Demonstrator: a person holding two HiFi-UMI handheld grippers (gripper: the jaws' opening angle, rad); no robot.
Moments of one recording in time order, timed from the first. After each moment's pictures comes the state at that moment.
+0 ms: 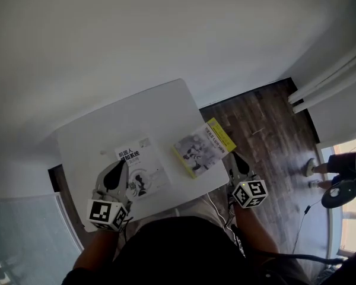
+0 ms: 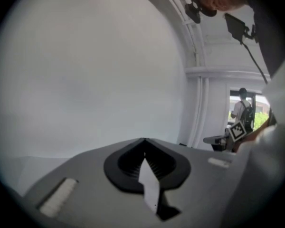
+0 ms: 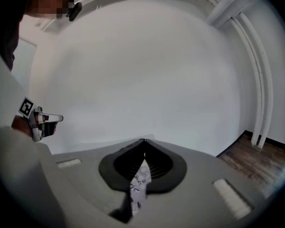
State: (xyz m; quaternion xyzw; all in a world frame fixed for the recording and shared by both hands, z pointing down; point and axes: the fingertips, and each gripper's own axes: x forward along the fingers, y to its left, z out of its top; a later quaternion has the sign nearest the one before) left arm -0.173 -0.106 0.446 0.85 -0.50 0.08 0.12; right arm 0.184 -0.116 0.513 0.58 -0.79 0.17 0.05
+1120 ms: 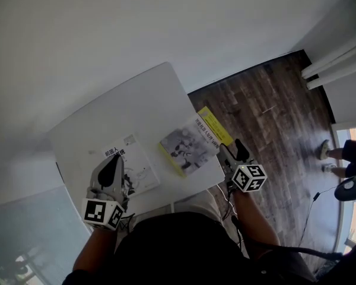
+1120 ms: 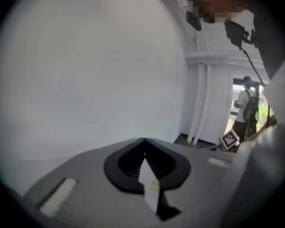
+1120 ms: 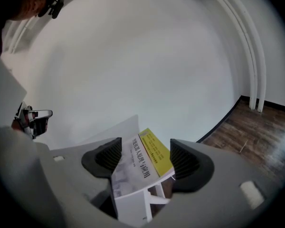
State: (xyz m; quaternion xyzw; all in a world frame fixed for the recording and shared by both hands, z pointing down) left arm -0.104 -0.147 0.461 0.84 -0.50 0.14 0.13; right arm 0.244 -0.149 0.639 0.57 -0.76 0.32 0.05
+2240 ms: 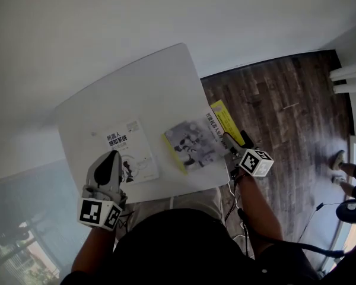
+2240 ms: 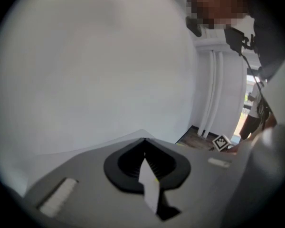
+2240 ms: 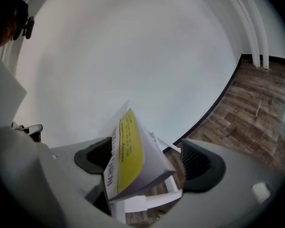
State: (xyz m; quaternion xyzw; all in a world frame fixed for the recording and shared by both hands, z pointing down) left arm -0.098 -0.144 0.466 0.79 -0.56 0.20 0.15; right arm 0.236 -0.187 0.732 0.48 -0.73 0.48 0.02
